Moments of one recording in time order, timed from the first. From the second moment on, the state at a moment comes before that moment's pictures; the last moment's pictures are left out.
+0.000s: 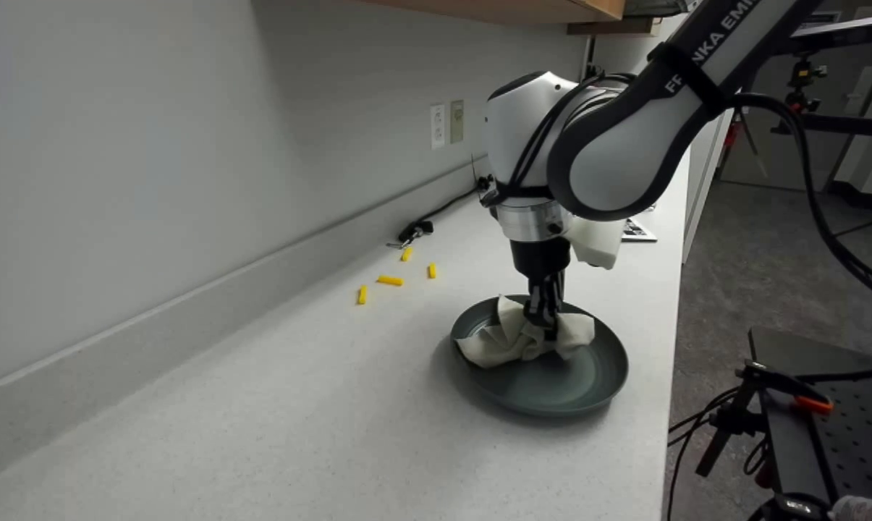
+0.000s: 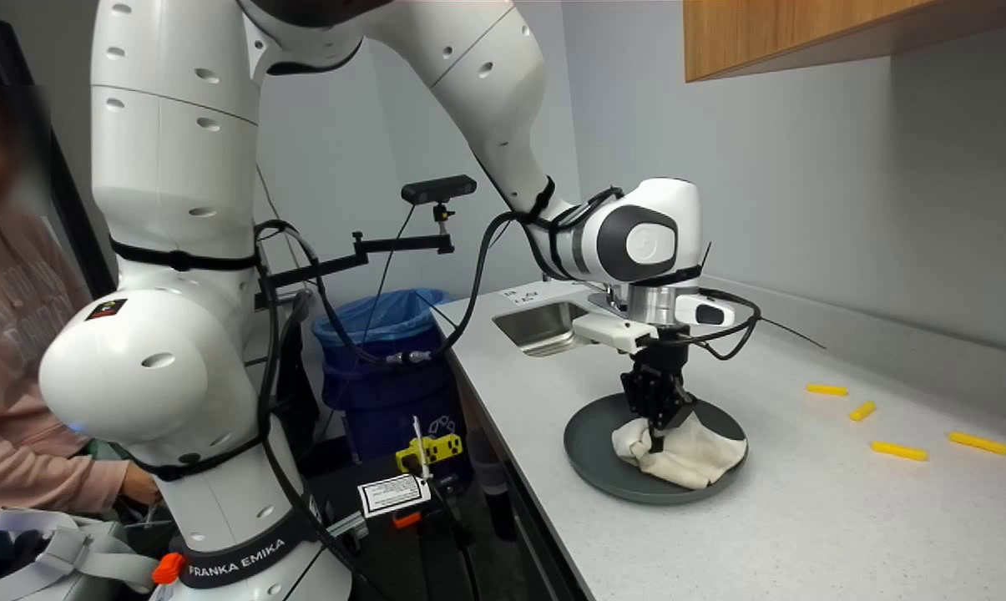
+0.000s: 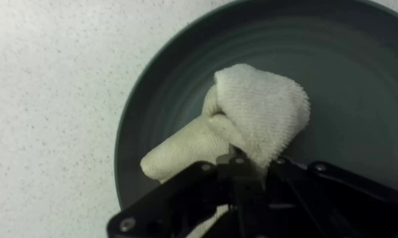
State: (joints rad) arm 0.07 0.35 -0.02 -2.22 -0.16 2.36 0.13
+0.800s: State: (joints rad) arm 0.08 0.36 0.08 -2.22 -0.01 2.39 0.07
